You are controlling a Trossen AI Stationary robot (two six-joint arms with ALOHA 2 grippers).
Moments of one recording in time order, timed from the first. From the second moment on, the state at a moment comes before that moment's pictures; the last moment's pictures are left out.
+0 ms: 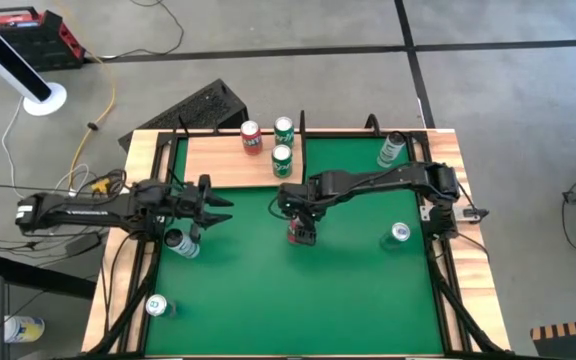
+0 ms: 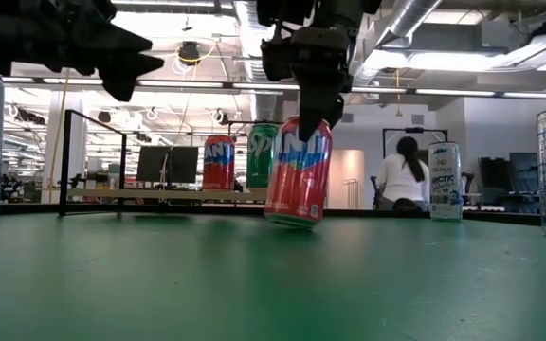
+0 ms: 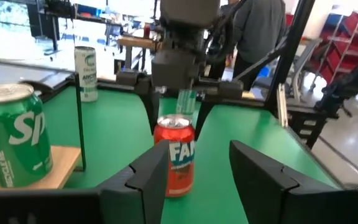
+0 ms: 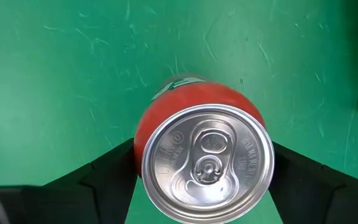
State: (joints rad) left arm 0.12 0.54 0.21 0.37 0.13 -0.14; right arm -0.02 1.94 1.64 -0.96 -0.05 0.18
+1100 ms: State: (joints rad) left arm 0.06 0.99 0.44 0.54 0.13 0.05; right arm 0.14 1.60 1.54 -1.15 0.26 0.38
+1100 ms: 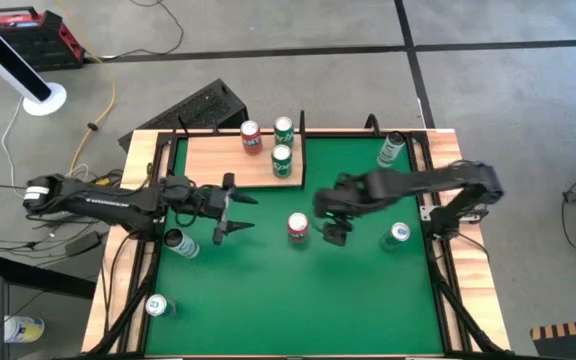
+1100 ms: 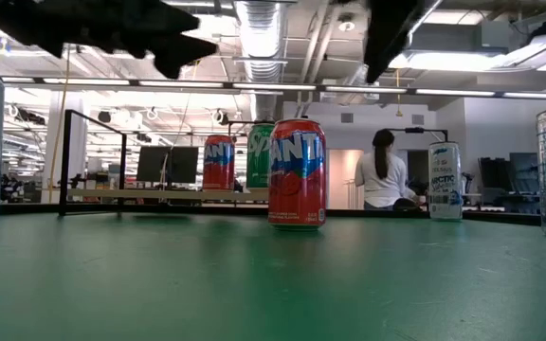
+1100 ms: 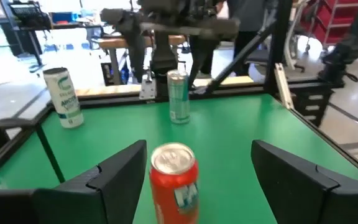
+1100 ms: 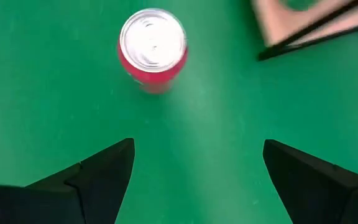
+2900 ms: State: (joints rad) left arm 0.12 1.68 0.79 0.81 0.22 0.09; right arm 0.43 1.30 1.11 -0.88 0.55 0.67
